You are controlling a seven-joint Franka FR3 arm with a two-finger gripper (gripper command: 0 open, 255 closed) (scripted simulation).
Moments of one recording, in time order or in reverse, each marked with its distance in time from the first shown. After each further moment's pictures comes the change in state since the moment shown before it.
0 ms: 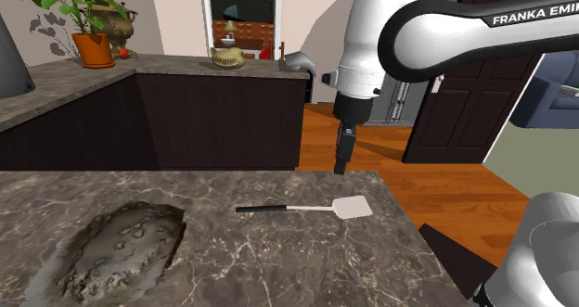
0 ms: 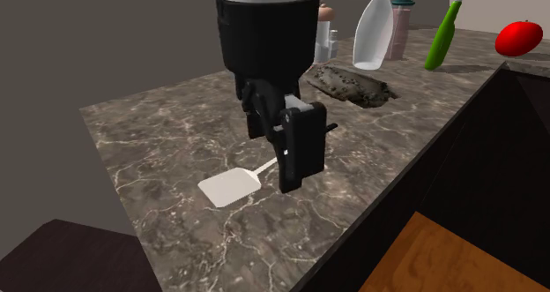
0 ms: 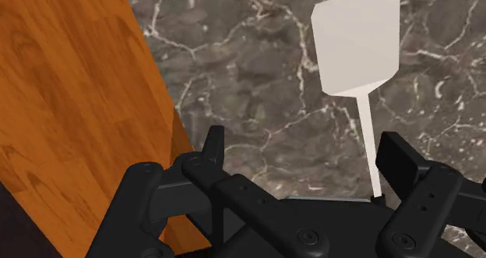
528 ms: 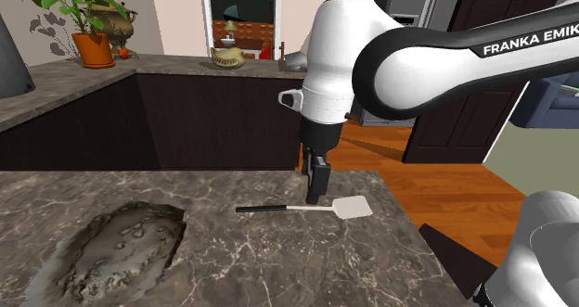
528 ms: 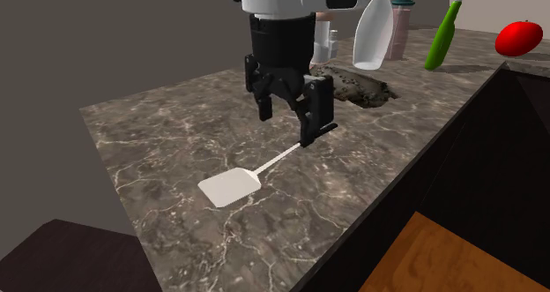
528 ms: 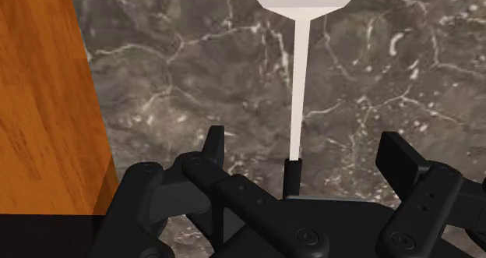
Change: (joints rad) arm 0.097 0.131 0.112 0.057 -0.023 0.115 -0.074
